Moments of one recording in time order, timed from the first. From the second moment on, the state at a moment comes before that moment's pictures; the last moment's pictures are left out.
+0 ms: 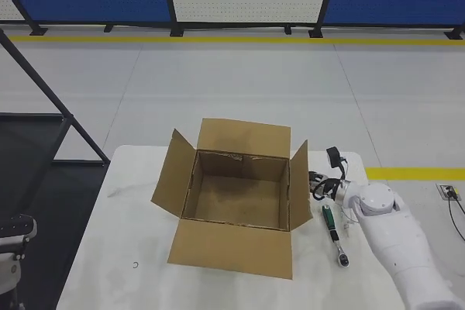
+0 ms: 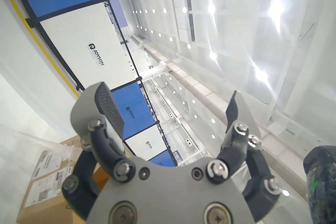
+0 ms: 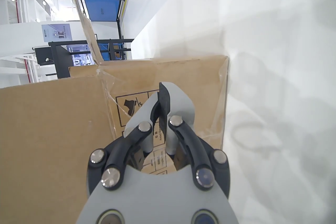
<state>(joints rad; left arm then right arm) 1.76 -1.41 -2.07 -2.26 -0.32 -0.33 -0.10 -0.44 -1.27 1.23 -0.59 0.05 -0.24 0.89</state>
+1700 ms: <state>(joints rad) 1.70 -1.40 -1.96 -2.31 -0.27 -0.28 -0.17 -1.02 -1.05 1.41 -1.68 -0.91 0.05 1.30</state>
